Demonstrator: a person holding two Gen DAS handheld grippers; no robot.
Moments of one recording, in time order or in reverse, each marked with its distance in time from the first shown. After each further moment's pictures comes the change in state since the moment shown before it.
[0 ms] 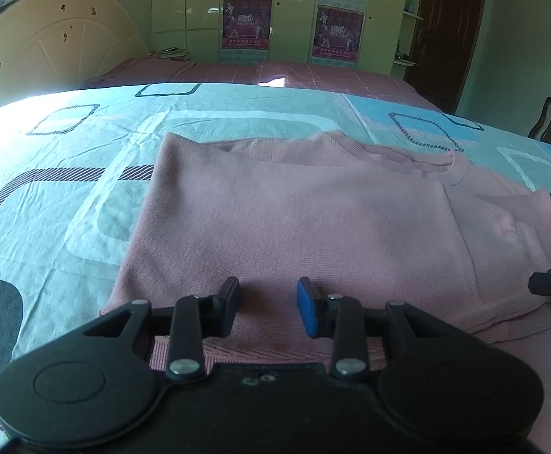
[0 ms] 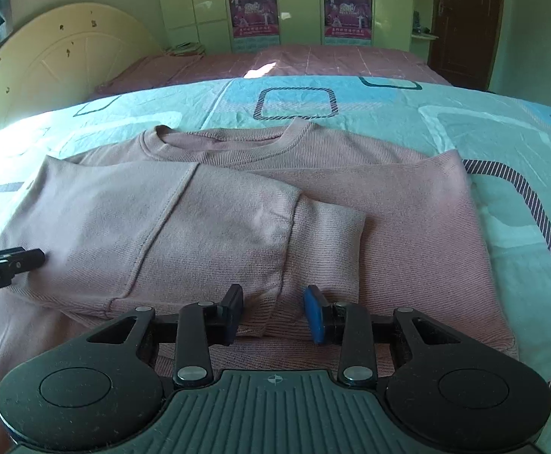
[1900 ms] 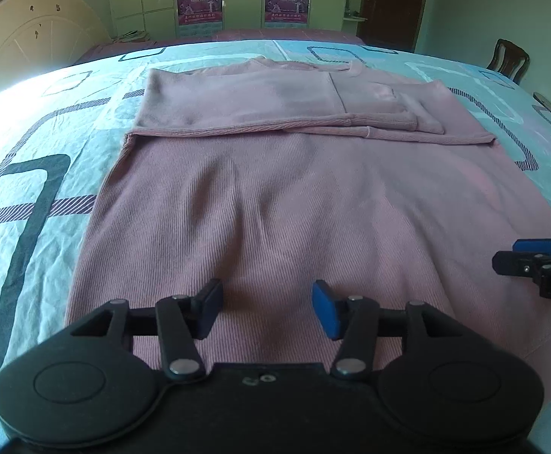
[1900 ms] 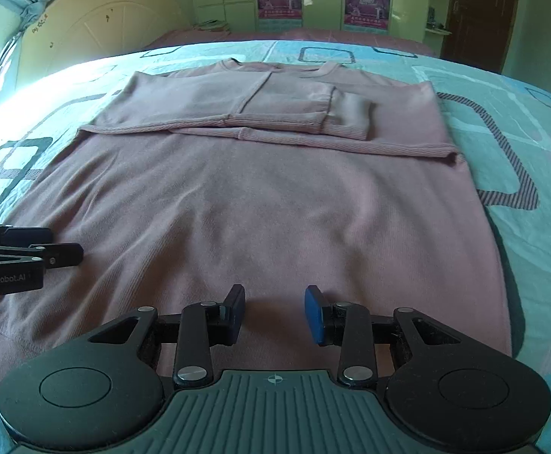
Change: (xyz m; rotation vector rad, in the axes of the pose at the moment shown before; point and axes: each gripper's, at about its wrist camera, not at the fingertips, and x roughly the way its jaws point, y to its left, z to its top) left arm -0.145 -0.023 -0.125 0.125 0.100 -0.080; right arm -0.134 0.045 -0.152 -0.070 0.058 -0.018
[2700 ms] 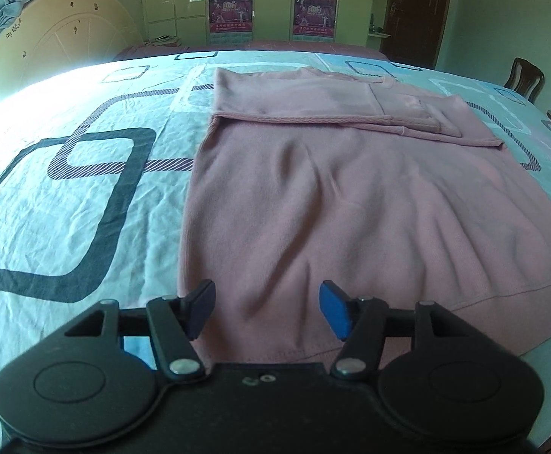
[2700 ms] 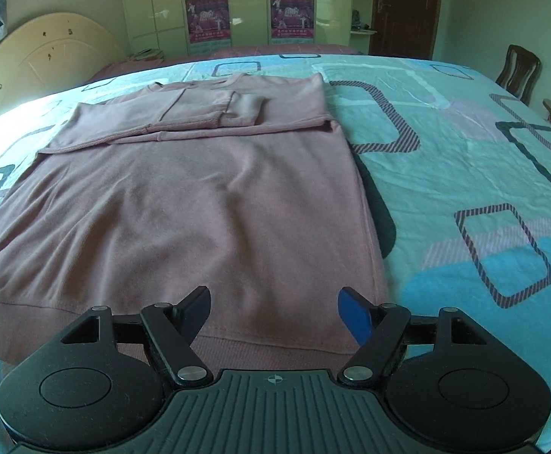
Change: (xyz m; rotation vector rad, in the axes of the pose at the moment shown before) left arm -0.061 0.053 -0.049 -0.058 -0.035 0.056; right arm -0.072 -0.043 -0.061 0.144 -0.061 -0.150
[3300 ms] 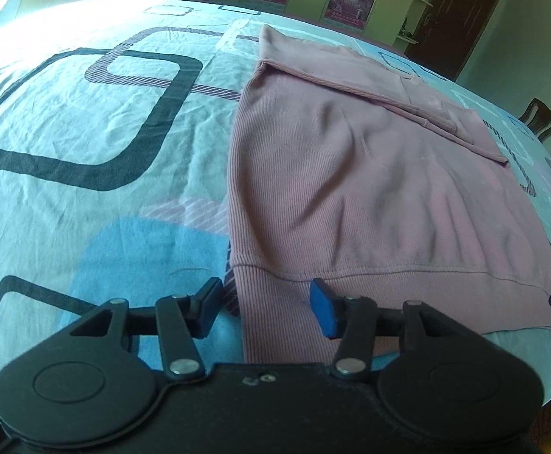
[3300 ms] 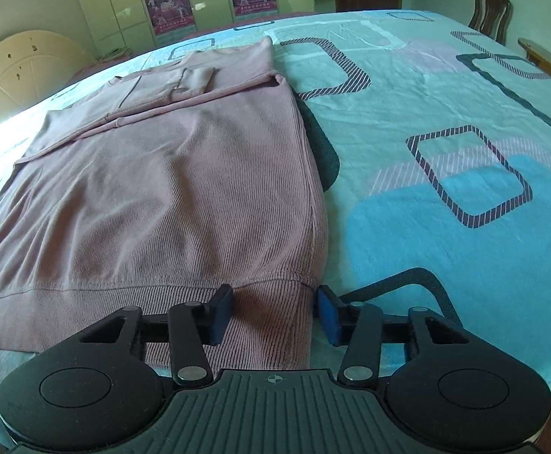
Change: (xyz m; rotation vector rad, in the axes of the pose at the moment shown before) left arm -0.011 0.039 -0.038 -0.218 0.093 -0.088; right arm -0.006 -0.039 -0.022 0.148 0.090 0.022
